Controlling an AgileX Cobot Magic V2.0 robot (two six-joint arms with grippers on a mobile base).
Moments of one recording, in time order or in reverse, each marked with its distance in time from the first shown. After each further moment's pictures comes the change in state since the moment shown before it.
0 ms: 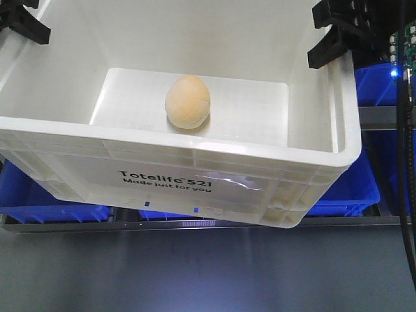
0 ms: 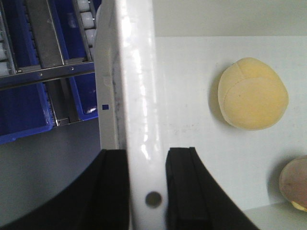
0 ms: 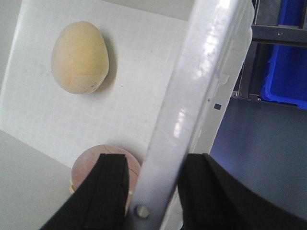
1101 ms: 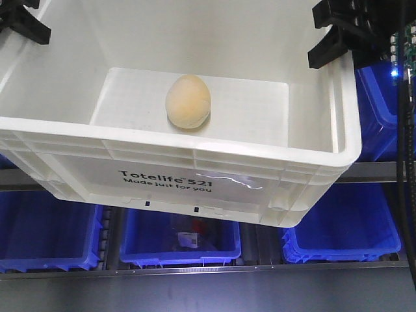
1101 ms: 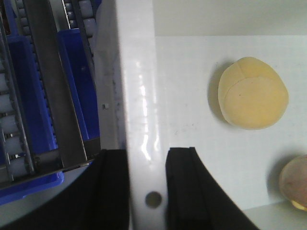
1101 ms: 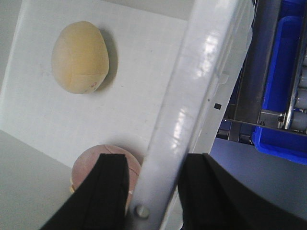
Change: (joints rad) left arm 0.000 -0.001 0.000 0.001 0.000 0.000; right arm 0.000 0.000 0.000 0.000 0.000 0.000
